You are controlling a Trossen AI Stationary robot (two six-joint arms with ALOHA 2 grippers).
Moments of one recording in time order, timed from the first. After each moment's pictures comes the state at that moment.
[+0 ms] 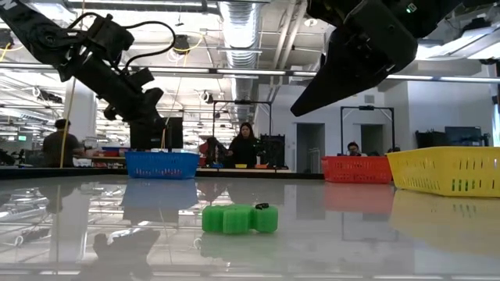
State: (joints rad) left arm 0.71 0.98 0.35 0.27 -0.21 -0.07; right arm 0.46 1.63 0.96 -0.10 0.60 0.28
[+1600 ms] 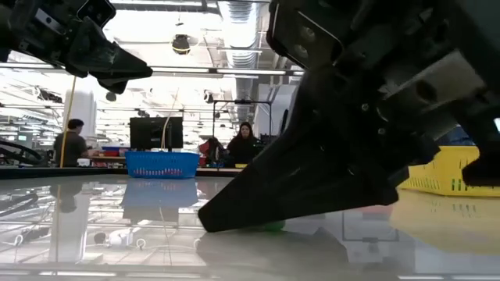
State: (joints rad) left arm -0.31 0.81 0.21 0.46 -0.31 -0.08; right arm 0.61 2.17 1.13 0.38 0.45 0.40
